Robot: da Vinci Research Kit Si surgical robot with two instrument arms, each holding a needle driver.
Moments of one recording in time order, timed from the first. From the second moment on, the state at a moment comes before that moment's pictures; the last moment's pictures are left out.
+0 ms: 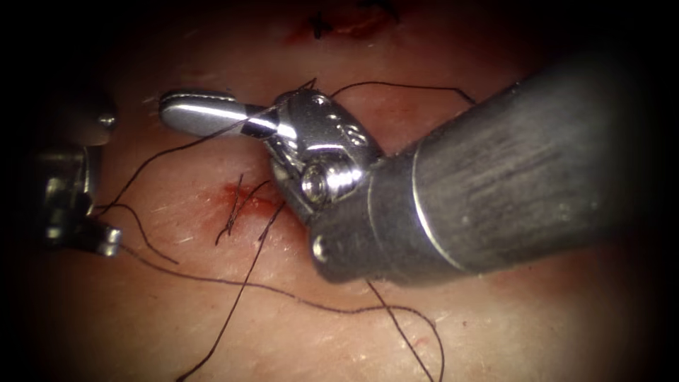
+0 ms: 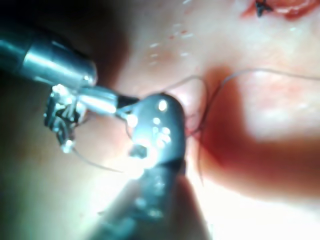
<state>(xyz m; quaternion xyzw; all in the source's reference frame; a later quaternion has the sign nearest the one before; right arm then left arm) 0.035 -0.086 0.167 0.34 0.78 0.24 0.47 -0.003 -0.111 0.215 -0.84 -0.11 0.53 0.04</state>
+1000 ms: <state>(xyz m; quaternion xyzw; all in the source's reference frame) 0.034 -0.087 0.166 0.34 0.69 -0.09 0.63 -0.005 -0.109 0.215 -0.84 -0.27 0.38 -0.28</state>
